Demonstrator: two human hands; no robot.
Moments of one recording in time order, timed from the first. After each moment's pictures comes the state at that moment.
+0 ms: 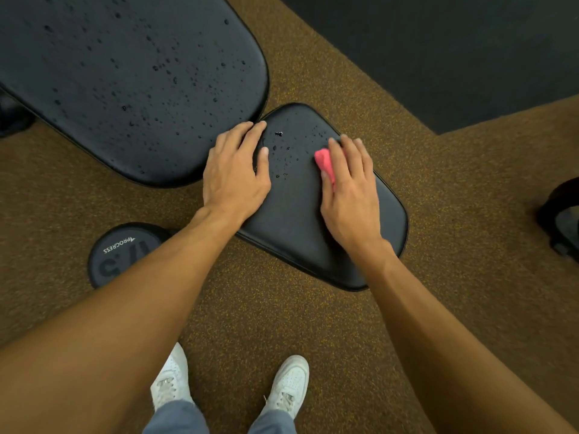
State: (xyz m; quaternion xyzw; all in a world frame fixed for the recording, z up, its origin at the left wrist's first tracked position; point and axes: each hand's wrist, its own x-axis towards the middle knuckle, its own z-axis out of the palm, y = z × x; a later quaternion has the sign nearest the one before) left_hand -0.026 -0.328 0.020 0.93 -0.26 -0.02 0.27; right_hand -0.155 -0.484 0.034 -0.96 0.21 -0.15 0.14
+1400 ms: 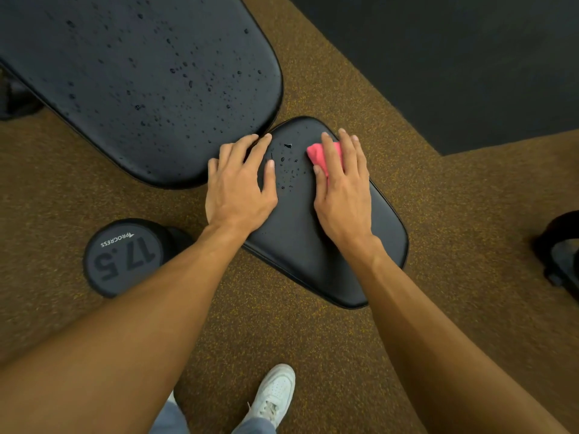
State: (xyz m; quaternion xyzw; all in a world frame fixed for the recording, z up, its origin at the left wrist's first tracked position) left_hand -0.036 -0.327 0.011 0.95 -0.22 0.02 0.24; right_hand -0.120 -0.489 0.030 -0.96 0.18 -0.14 0.15
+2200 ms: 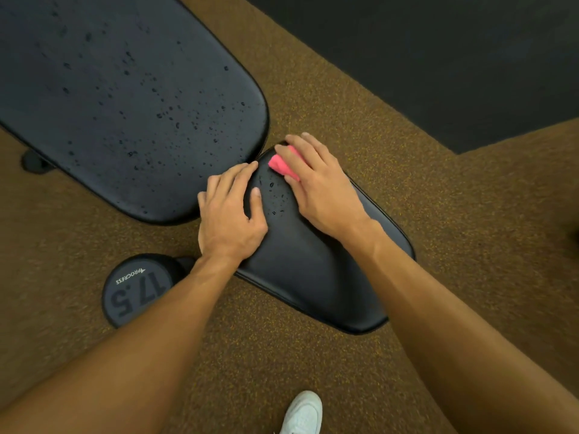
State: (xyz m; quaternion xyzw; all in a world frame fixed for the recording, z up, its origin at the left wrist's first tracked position) left_hand -0.035 -0.328 0.010 0.94 -0.22 0.02 0.26; right_hand -0.079 -0.515 0.033 -0.97 0.01 -0.11 0.20
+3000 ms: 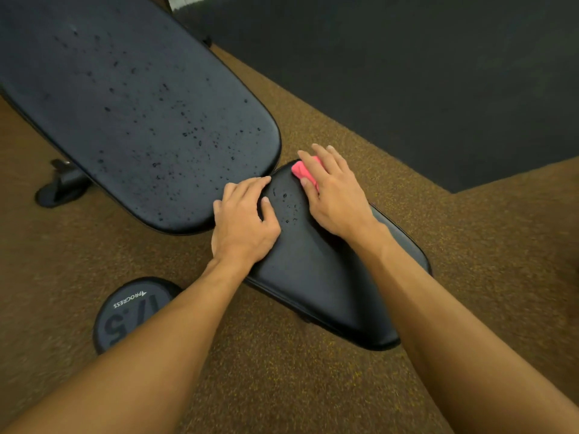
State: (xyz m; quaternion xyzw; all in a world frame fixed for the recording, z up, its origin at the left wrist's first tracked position) left_hand -0.030 -0.329 0.005 0.93 -0.21 0.03 0.31; right_hand -0.079 -0.511 0.027 -0.97 0.09 -0.10 0.19
